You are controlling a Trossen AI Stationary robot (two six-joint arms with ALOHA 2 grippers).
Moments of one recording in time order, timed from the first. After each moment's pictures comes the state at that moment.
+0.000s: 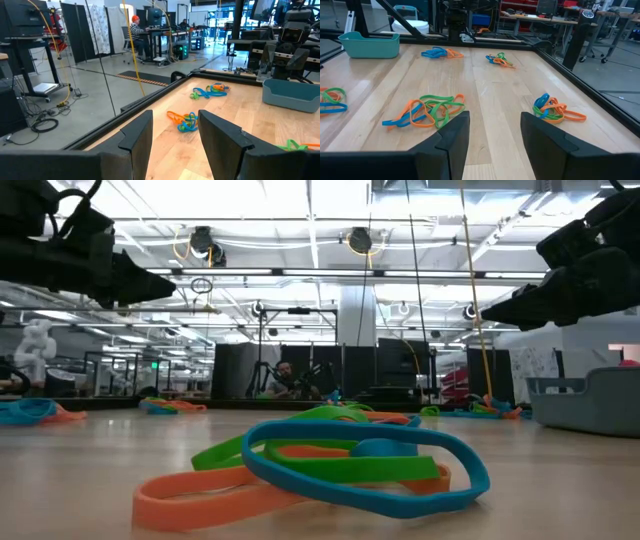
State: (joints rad) left arm 0.18 0.01 0.04 -0.03 -0.35 0.03; right arm -0.08 0.29 0.01 0.11 0.06 -0.06
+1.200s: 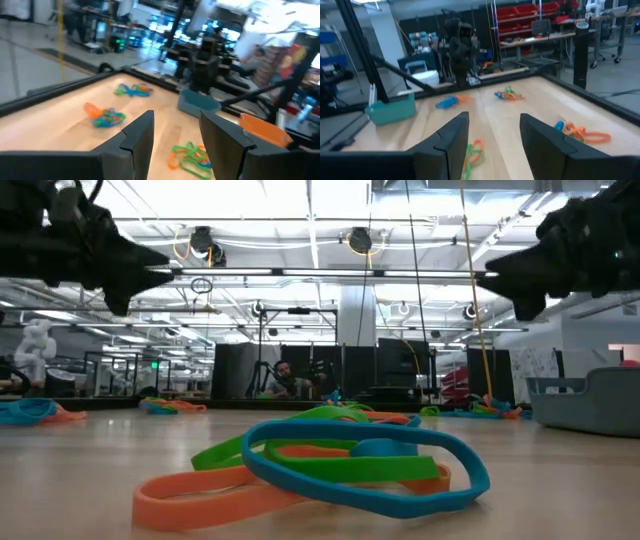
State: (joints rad) left arm 0.18 0.02 0.07 -0.01 0.00 -0.29; right arm -0.08 0.30 0.05 0.29 0.05 0.20
